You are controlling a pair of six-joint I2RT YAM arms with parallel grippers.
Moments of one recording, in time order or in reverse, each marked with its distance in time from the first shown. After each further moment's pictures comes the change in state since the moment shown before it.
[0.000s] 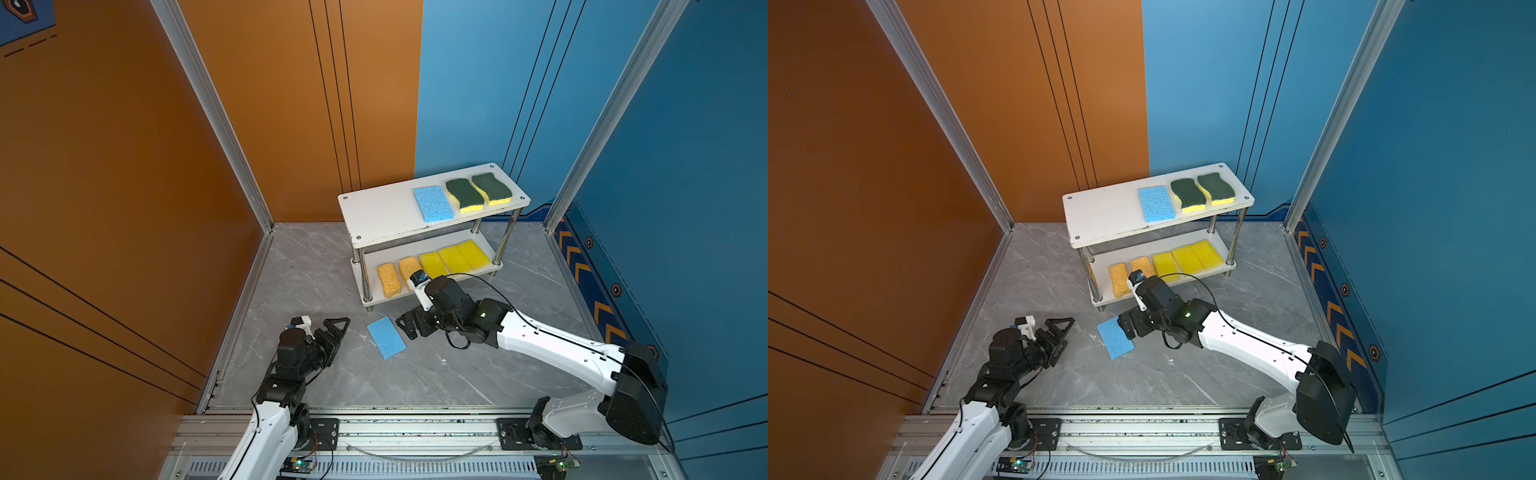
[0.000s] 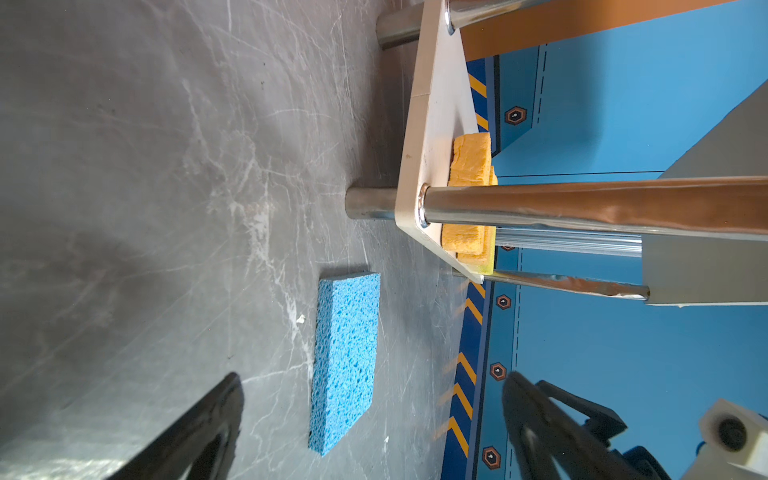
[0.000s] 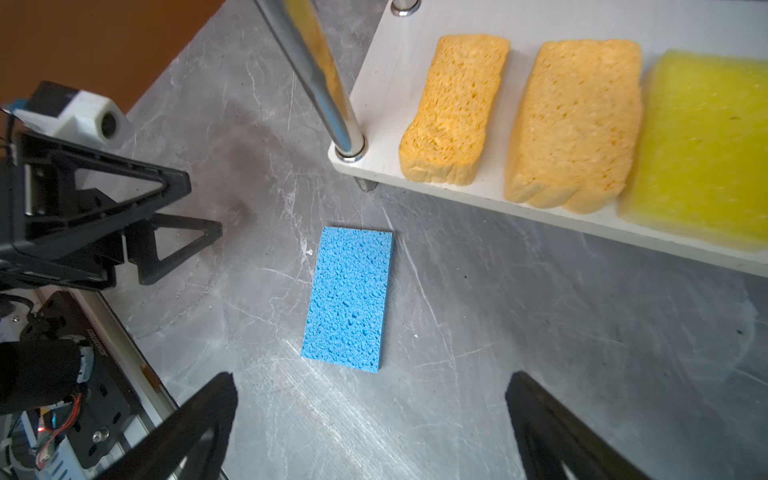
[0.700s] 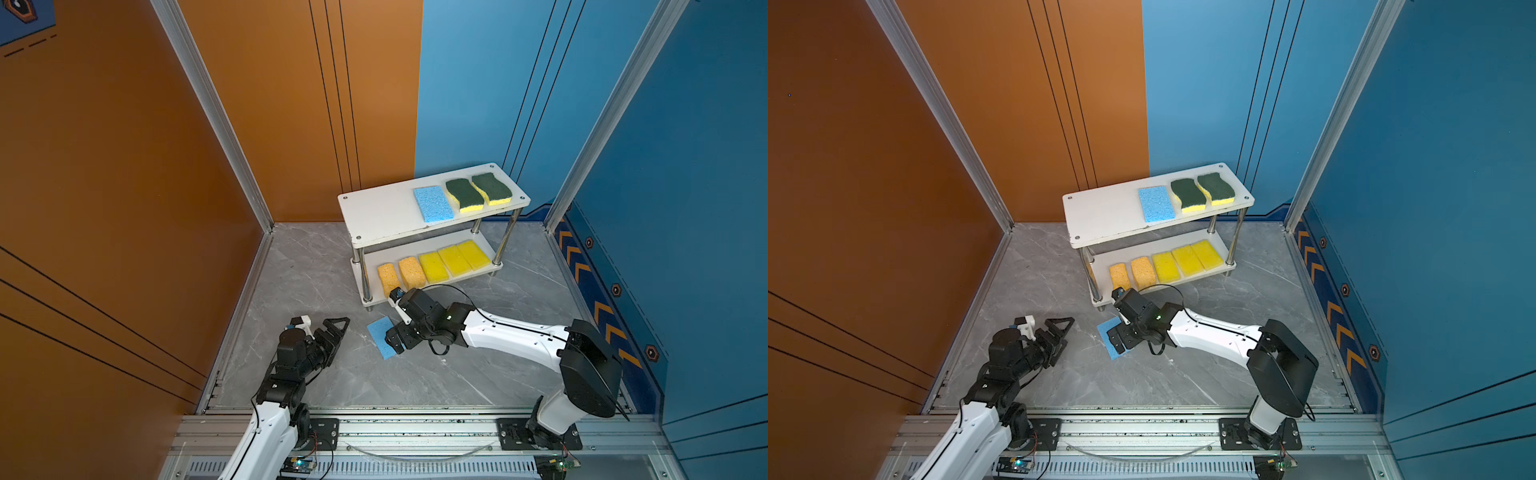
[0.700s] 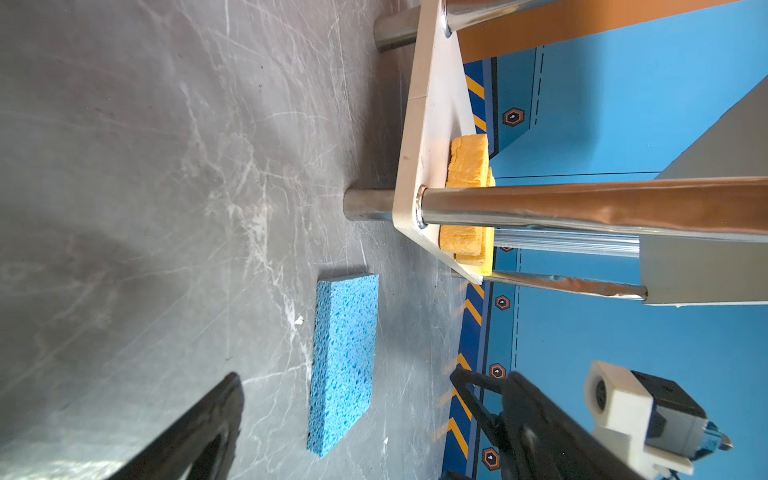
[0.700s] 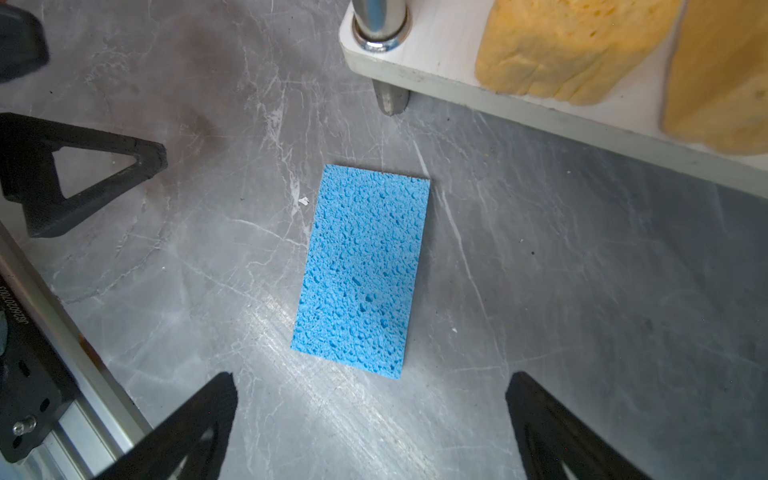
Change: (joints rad) left arm 0.000 -0.005 0.000 0.000 -0.003 0.000; right arm 0.063 0.217 0.055 0.000 -0.009 -0.005
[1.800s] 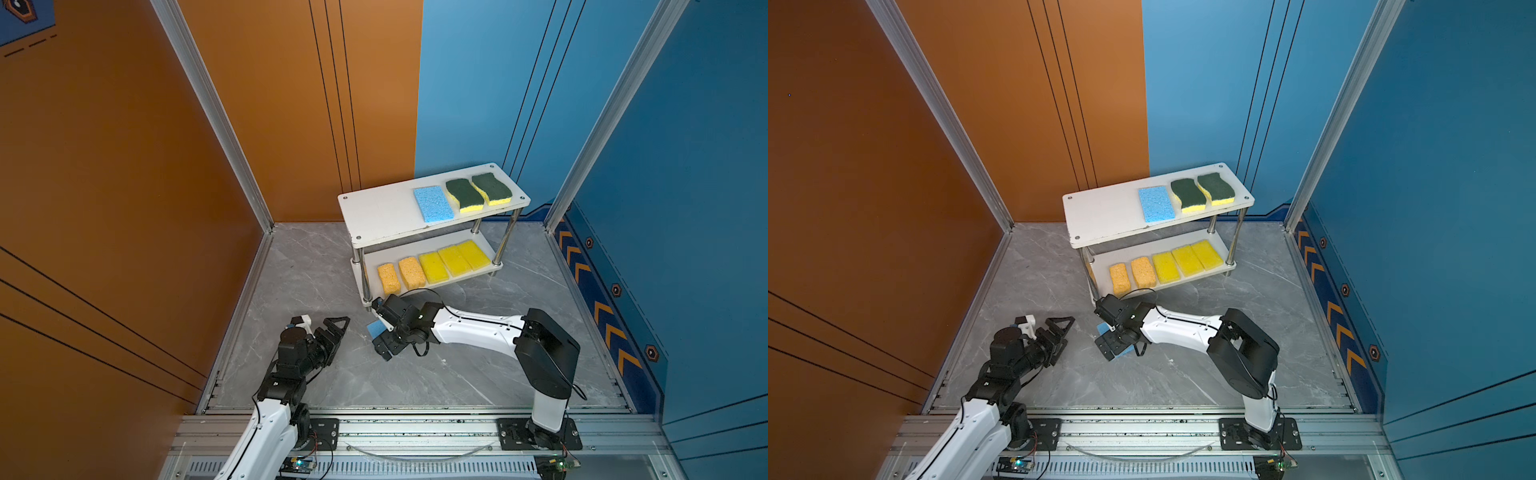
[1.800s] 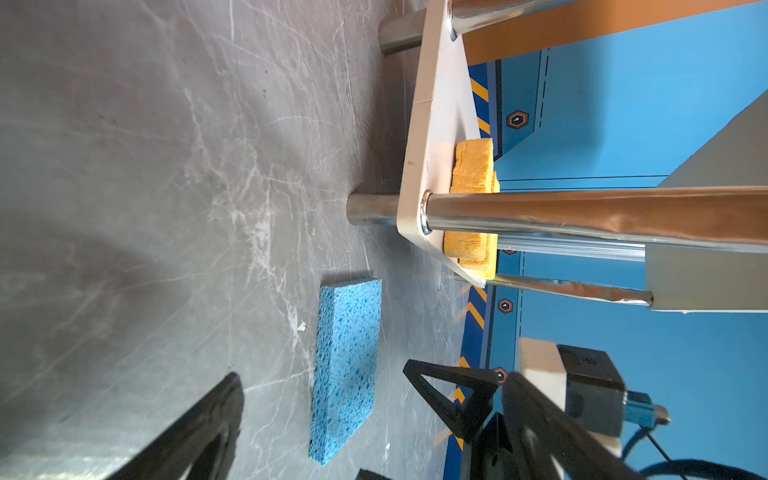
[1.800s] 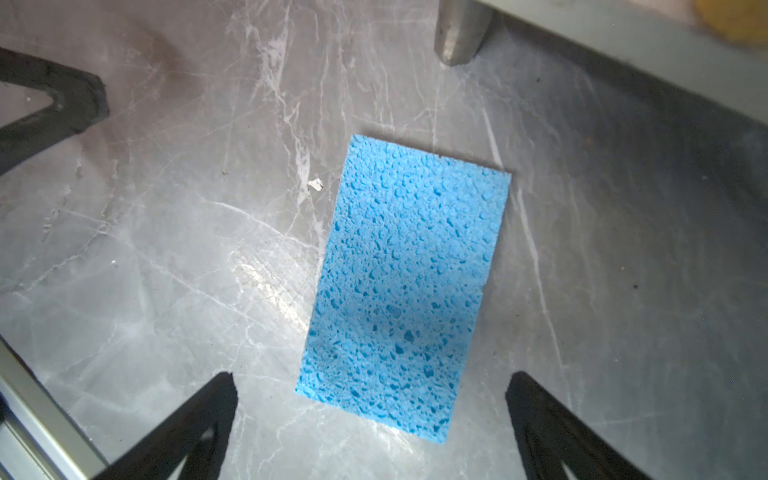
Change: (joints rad) left arm -0.001 0.040 0.000 0.035 -0.008 0.000; right arm 0.047 0.216 0.164 -0.094 0.001 -0.034
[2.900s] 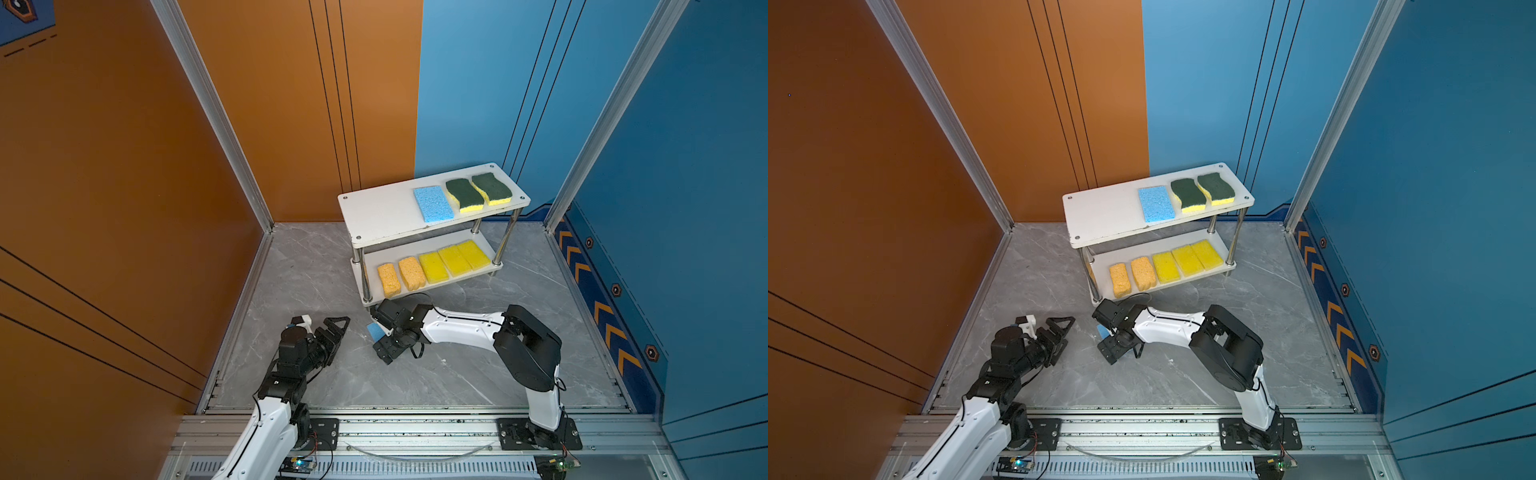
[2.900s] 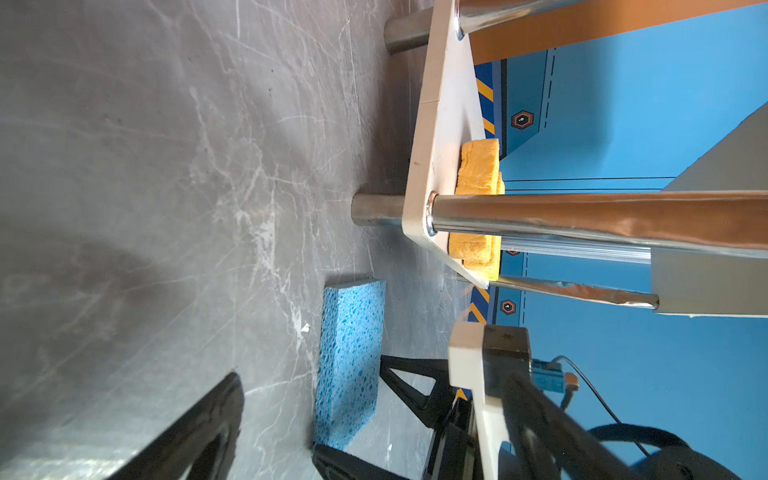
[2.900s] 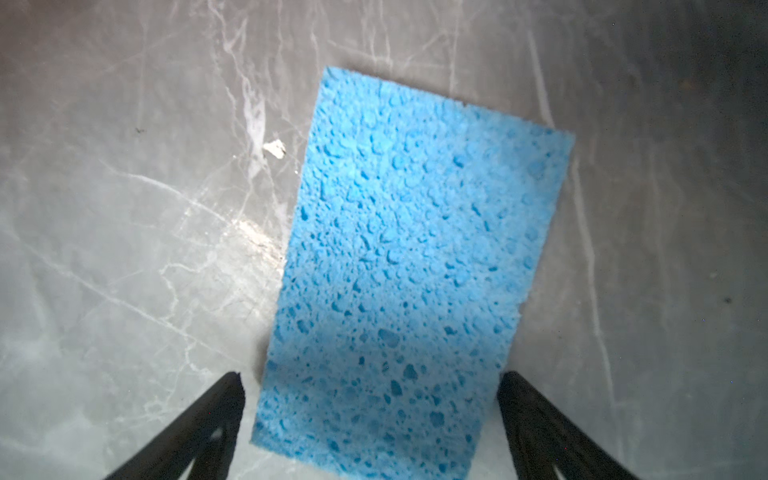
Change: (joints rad) left arm -0.006 0.024 0.000 0.011 -0.002 0.000; right arm 0.000 0.106 0.031 -0.023 0.000 -0.016
